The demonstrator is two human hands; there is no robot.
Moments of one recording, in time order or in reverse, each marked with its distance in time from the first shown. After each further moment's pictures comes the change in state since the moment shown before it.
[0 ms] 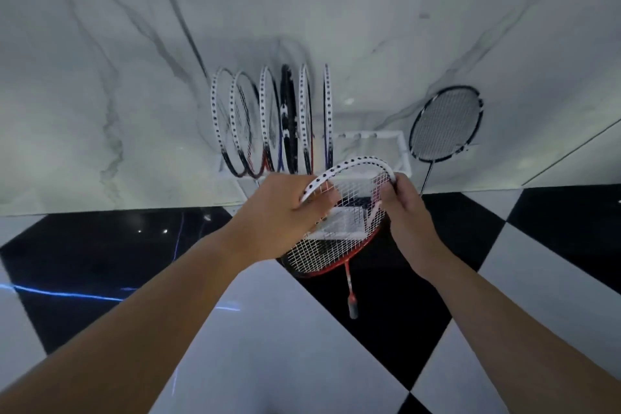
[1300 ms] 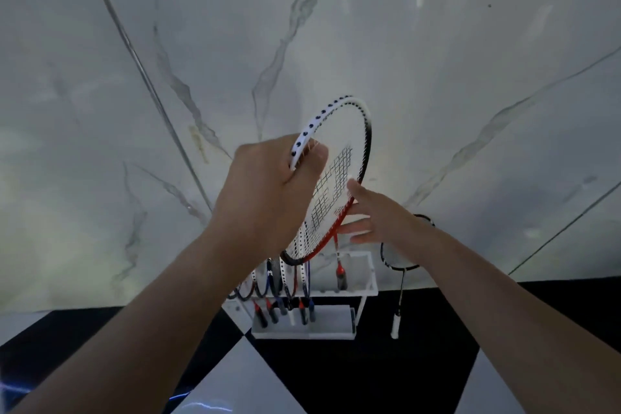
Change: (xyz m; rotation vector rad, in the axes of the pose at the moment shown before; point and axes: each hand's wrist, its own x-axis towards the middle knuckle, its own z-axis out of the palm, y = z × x) left_hand 0.085 0.254 -0.155 0.075 0.546 0.120; right_hand 0.111 -0.258 -0.069 -0.017 -0.347 0.251
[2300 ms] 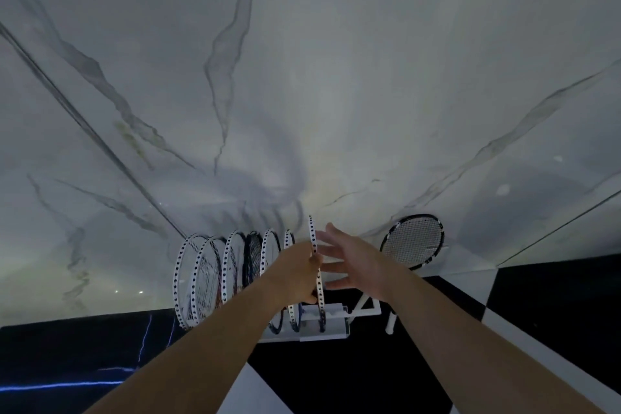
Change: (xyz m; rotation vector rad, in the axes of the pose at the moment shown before) left_hand 0.028 -0.195 0.183 -0.164 -0.772 -0.693; right_hand 0.120 0.081 0.006 0.239 -0.053 0.334
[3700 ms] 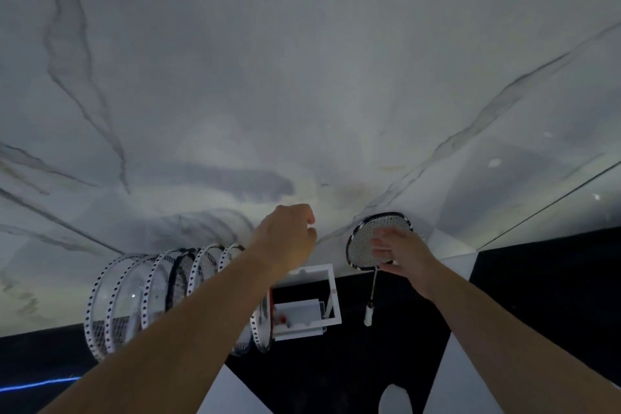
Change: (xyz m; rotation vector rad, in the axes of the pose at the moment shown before) left_hand 0.093 0.087 0.042 0.617 0.213 0.178; right_hand -0.005 0.006 -0.181 0.120 0.530 0.026
